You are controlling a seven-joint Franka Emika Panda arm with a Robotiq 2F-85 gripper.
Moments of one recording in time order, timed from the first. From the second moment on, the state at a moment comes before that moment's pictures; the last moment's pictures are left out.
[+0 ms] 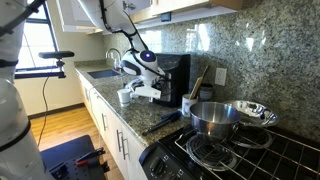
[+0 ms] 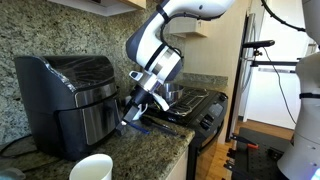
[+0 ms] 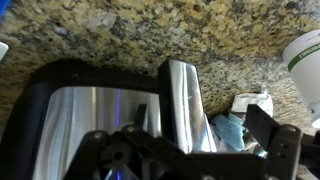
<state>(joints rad) 0.24 0.33 0.15 -2.20 1.47 2.86 -1.77</state>
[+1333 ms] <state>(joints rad) 0.24 0.33 0.15 -2.20 1.49 2.86 -1.81</state>
